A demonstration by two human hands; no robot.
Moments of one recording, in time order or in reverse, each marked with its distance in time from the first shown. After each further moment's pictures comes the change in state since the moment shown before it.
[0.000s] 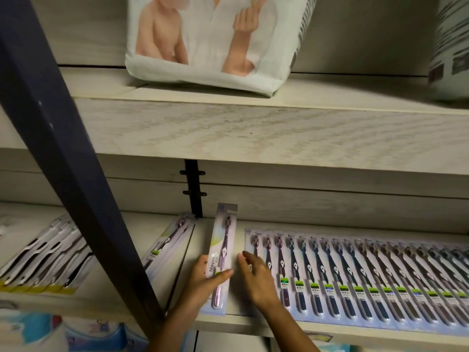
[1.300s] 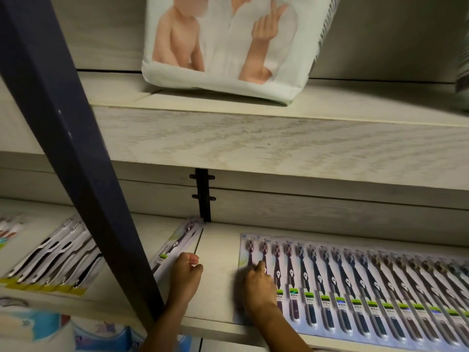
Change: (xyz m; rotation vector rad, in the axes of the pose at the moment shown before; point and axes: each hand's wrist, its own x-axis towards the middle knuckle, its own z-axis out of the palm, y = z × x) left_hand 0.033 -0.012 -0.041 0.184 0.316 0.042; right_hand 0.019 -0.004 0.018 -0.685 -0.062 0.152
